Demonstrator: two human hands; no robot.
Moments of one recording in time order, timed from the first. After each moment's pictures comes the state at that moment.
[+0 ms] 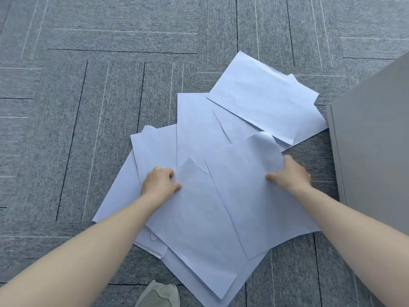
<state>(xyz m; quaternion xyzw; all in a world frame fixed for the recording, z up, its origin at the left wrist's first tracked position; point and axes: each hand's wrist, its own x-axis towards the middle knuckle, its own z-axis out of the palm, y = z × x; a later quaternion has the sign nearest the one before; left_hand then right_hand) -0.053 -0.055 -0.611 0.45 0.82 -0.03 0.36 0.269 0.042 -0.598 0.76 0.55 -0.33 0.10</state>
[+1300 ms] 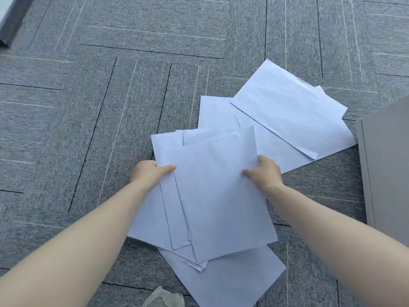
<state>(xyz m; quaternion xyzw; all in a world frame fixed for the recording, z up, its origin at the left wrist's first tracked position) -0.122 -0.058 -0.612 0.22 0.87 0.15 0.42 0.160 0.042 -0.614 0.71 0.54 -0.46 -0.04</state>
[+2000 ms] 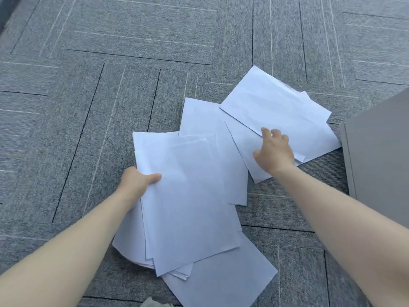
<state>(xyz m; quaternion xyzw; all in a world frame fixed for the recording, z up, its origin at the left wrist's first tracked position) -0.118 -0.063 -0.612 0.16 0.81 0.31 0.47 0.183 0.105 -0.601 0.65 0.73 -0.17 0.10</state>
